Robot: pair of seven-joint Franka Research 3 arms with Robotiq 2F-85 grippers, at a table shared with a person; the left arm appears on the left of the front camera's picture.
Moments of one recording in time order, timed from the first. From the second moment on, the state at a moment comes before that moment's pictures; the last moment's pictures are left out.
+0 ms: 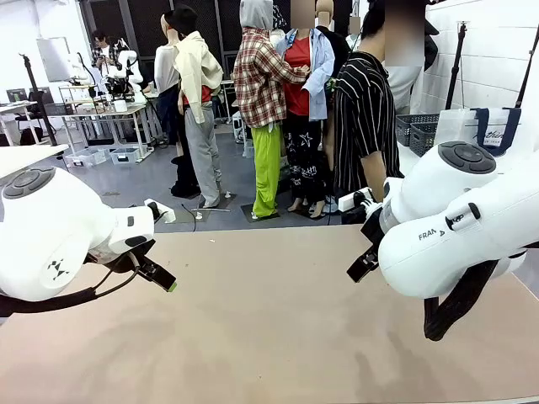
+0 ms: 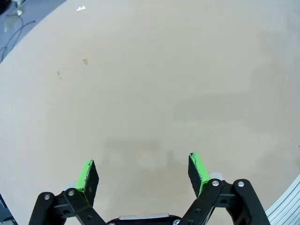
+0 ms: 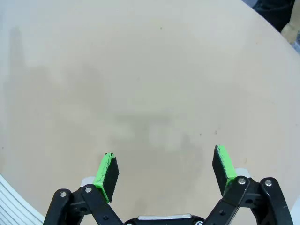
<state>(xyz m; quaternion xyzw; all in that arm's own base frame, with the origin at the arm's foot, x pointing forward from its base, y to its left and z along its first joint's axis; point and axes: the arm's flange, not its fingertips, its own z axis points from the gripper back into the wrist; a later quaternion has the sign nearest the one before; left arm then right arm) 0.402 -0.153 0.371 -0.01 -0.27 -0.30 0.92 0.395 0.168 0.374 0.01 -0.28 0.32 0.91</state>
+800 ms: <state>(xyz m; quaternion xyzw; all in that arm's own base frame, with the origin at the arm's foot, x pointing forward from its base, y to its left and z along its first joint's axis) 0.402 0.003 0.538 0.08 -0.41 -0.14 0.90 0.383 -0.015 0.563 -0.07 -0.49 0.09 0.86</state>
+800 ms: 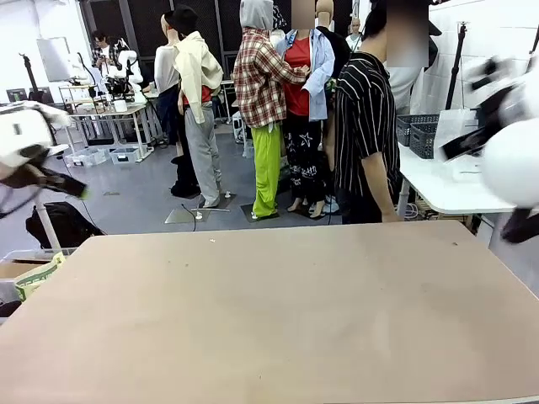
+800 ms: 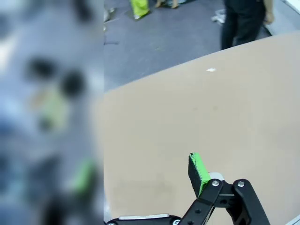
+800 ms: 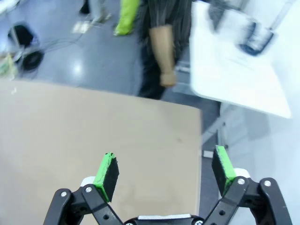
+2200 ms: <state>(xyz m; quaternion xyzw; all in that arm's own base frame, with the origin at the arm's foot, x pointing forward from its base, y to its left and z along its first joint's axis) 0.350 0.182 0.529 0.03 -0.36 0.22 0.91 0.357 -0.191 0.522 -0.02 -0.47 -0.18 0.86</state>
